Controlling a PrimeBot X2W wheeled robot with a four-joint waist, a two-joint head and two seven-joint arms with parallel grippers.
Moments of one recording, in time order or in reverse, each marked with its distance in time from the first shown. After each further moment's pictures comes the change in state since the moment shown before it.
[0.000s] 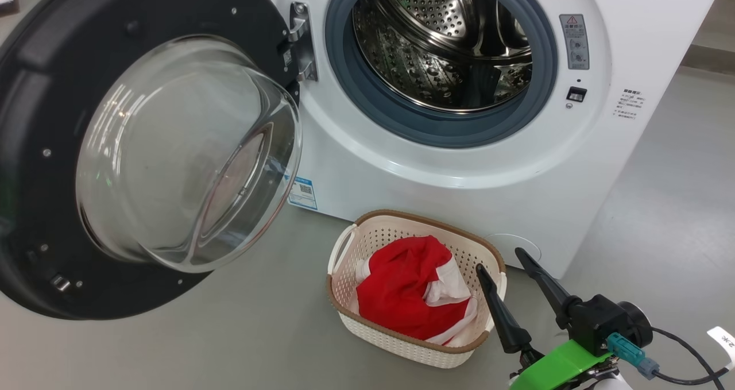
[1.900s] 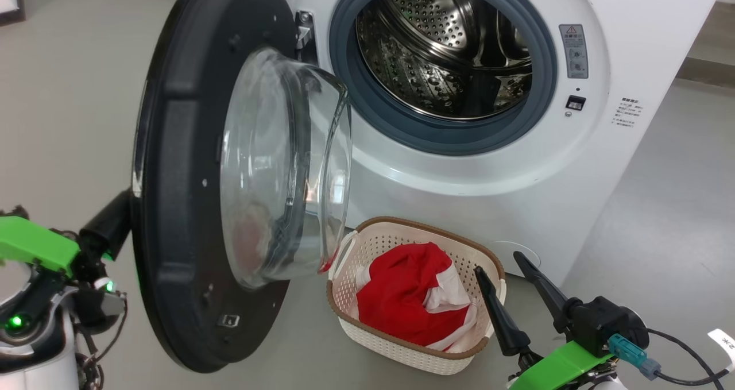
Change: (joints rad) left arm 0.404 -0.316 -0.033 -0.642 -0.319 0.046 0.297; right arm 0.004 0.000 0.010 0.006 0.043 0.000 0.000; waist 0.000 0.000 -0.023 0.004
